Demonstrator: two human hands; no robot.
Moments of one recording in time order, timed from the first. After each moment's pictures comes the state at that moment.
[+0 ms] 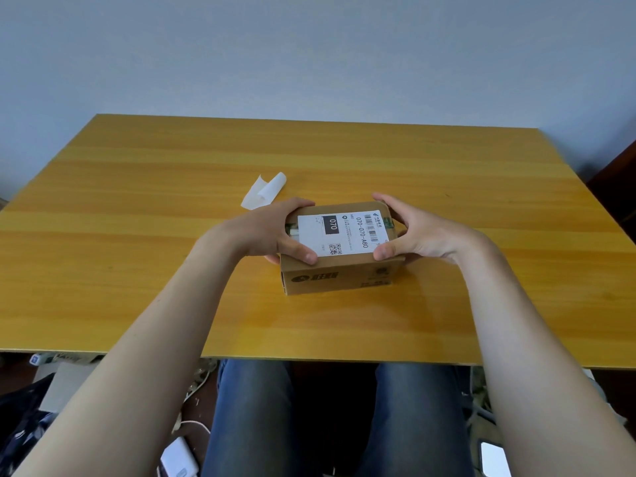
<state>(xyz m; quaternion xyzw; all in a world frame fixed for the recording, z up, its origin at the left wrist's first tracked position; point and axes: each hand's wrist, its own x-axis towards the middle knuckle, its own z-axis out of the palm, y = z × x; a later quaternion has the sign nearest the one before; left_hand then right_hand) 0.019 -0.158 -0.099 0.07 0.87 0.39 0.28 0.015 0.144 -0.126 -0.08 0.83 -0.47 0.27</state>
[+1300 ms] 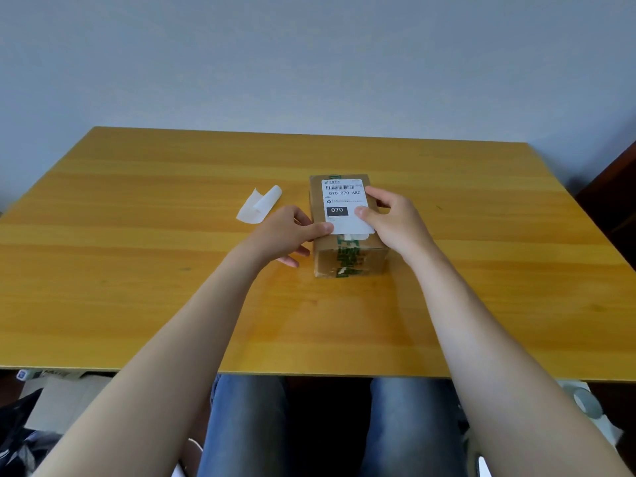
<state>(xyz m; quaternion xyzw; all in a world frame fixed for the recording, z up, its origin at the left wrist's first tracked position) 0.005 -0.121 -0.115 -0.03 0.86 0.47 0.18 0.002 0.097 -0.119 0.04 0.86 -0.51 0.00</state>
